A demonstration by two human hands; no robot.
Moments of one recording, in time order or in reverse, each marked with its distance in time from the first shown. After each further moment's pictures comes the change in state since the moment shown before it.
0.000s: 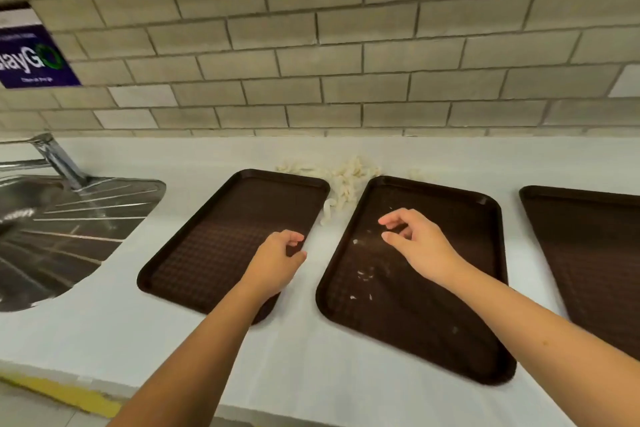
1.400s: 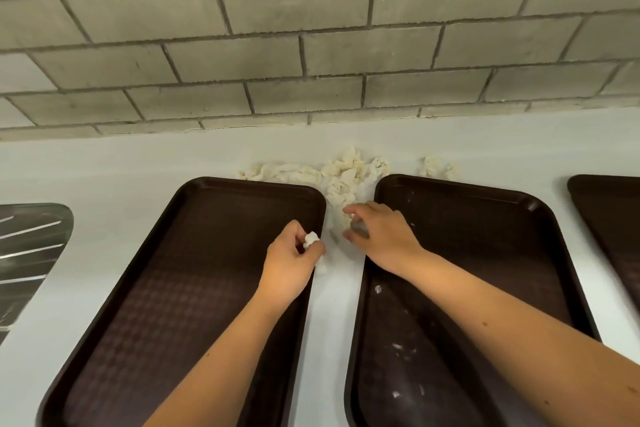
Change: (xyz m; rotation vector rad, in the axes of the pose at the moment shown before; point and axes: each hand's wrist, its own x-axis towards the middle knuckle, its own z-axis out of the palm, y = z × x) left_hand 0.170 -0.027 0.039 -0.384 -0.087 0.001; right_hand 0.182 0.041 0.097 -0.438 -0.059 0.030
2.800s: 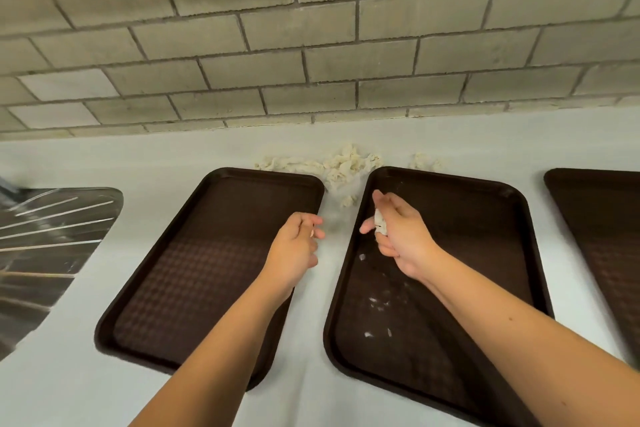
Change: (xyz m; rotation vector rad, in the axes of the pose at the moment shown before) left_hand -0.080 0.056 0.011 -0.225 0.032 -0.127; right_hand -0.088 -0.016 -0.053 1.325 0.021 0.361
